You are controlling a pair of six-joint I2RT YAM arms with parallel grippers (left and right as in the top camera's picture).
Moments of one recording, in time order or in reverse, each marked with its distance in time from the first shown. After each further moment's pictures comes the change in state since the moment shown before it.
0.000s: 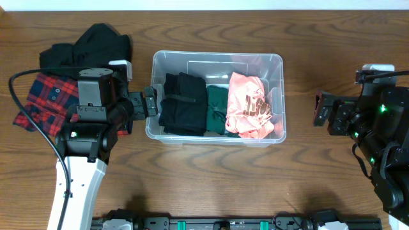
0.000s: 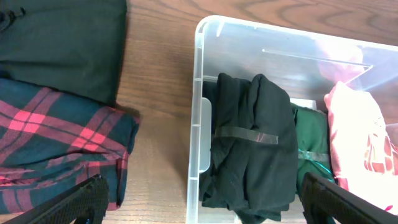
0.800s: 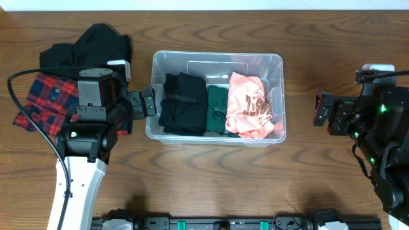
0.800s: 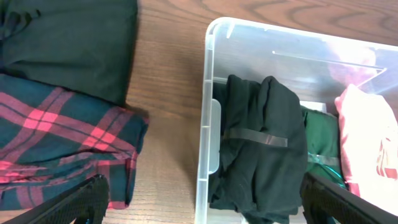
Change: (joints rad) left arm 0.000 0.000 0.000 0.000 -0.037 0.000; right arm 0.000 0.000 0.000 0.000 0.000 0.000
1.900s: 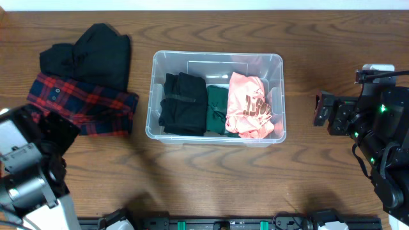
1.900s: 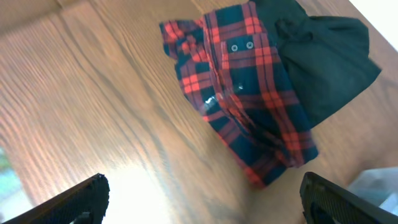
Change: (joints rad) left arm 0.575 -0.167 0.142 -0.384 -0.236 -0.261; right arm 0.000 0.000 0.000 0.000 0.000 0.000
